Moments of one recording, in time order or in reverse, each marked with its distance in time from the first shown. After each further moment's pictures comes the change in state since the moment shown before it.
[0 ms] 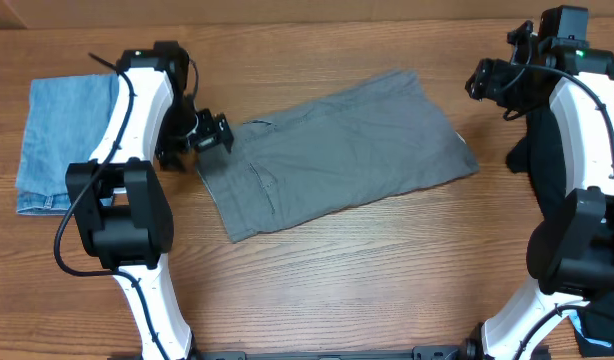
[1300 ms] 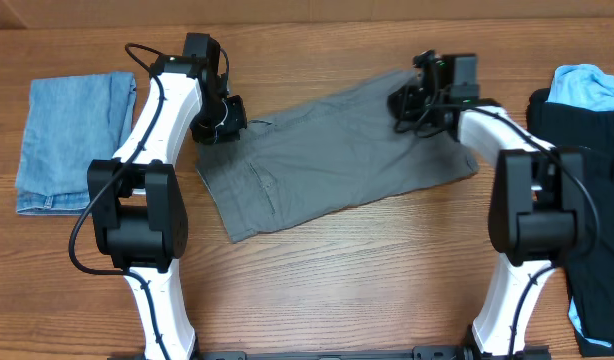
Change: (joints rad) left arm -0.108 -0.011 -0.040 0.296 0.033 0.080; right arm 0.235 0.195 -0.362 0.826 -0.207 0.135
